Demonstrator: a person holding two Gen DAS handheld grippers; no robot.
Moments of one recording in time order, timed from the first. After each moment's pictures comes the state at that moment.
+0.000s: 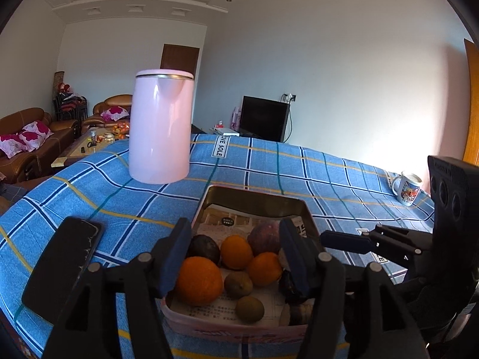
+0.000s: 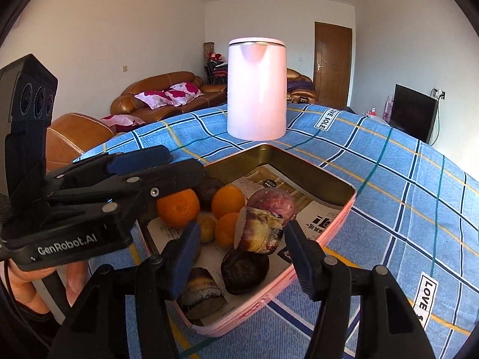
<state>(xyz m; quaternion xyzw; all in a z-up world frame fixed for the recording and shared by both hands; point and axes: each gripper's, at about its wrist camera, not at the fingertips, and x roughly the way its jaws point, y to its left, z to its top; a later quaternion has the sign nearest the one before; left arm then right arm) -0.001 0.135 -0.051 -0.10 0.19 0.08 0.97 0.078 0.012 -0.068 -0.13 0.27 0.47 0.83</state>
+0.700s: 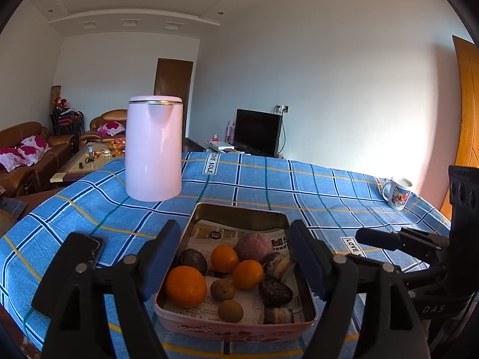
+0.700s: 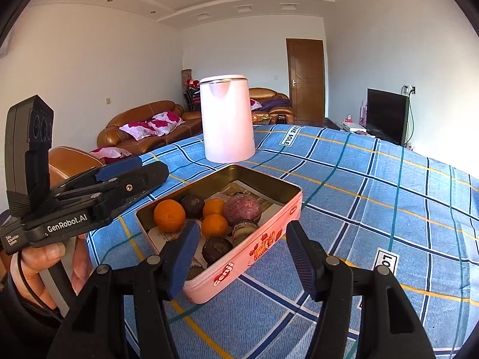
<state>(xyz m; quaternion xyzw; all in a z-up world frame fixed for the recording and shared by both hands) -0.015 0.117 -0.033 -0.08 0.17 0.07 0.98 0.064 -0.054 -0.043 -0.07 0.24 0.43 0.87</state>
